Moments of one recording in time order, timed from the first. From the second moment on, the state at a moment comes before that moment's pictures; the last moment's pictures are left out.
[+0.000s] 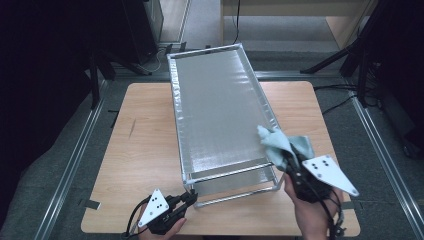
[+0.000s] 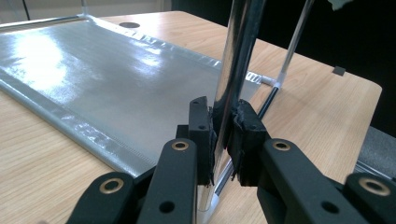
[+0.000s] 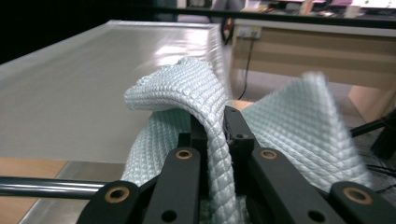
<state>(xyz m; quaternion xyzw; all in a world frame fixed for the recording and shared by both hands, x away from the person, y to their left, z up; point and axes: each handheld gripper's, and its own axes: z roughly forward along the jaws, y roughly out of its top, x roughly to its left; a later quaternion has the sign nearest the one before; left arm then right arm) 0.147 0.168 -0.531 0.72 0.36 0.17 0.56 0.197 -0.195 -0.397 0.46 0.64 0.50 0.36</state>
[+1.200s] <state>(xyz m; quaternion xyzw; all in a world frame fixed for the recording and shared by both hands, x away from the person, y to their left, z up) 0.151 0.194 -0.532 0.70 0.39 0.20 0.56 0.213 -0.263 -0.494 0.51 0.66 0.45 0.30</state>
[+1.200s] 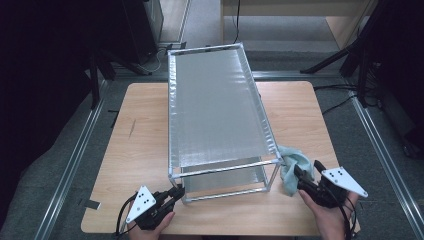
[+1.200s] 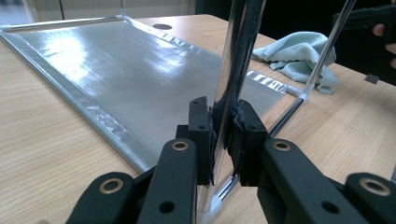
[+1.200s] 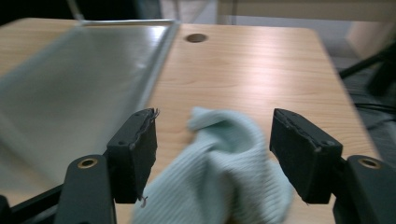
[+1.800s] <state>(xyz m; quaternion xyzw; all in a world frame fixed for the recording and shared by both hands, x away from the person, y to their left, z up) 0.156 0.206 -0.533 0.69 0.41 0.21 0.55 0.188 -0.198 -0.512 0.41 0.73 0.50 0.23</state>
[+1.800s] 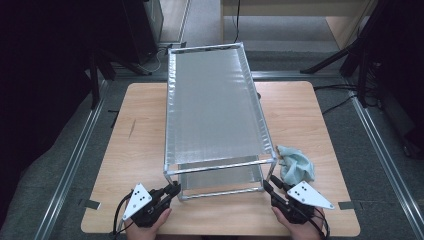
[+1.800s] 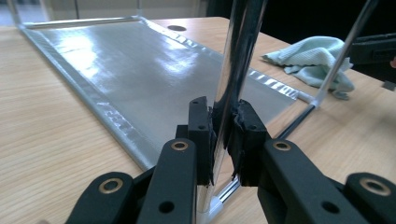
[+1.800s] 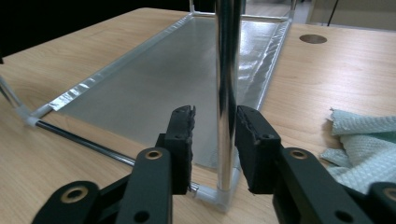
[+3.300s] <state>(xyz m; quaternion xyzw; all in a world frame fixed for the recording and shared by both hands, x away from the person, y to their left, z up) 0.145 0.152 -0.533 0.72 0.36 0.15 0.58 0.287 -0.185 -0.508 0.48 0.69 0.46 0.29</state>
